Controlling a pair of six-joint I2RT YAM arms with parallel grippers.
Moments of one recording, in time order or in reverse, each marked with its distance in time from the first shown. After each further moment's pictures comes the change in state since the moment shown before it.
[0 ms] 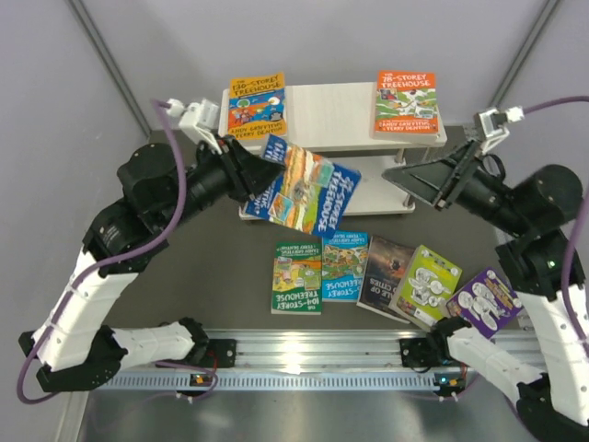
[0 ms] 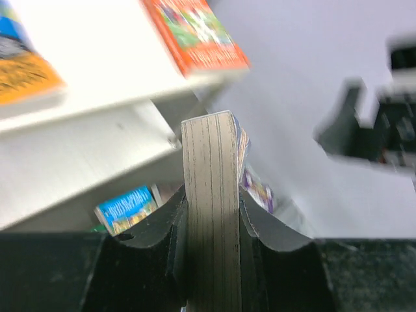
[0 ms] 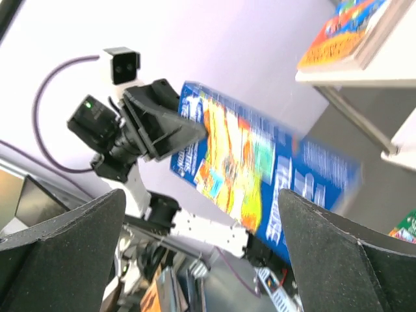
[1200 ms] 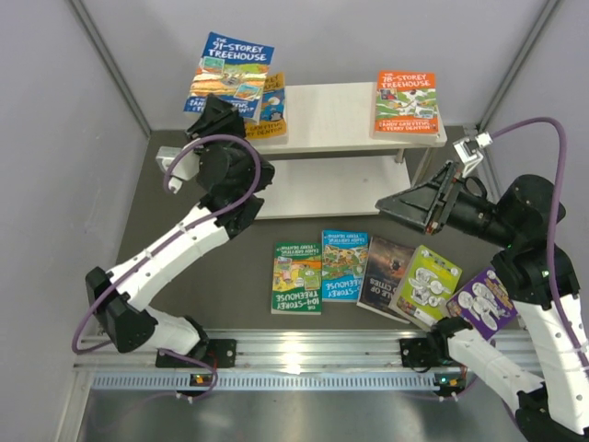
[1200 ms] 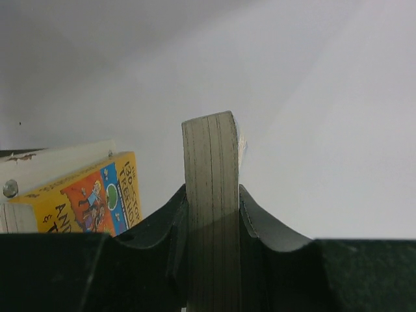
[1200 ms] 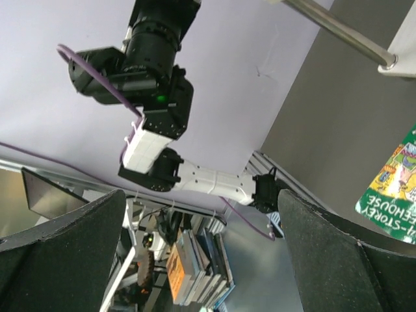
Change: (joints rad) left arm 0.011 0.276 -0.300 1.452 -1.571 -0.243; right arm -0.053 -0.090 -0.101 -0.187 -0.076 0.040
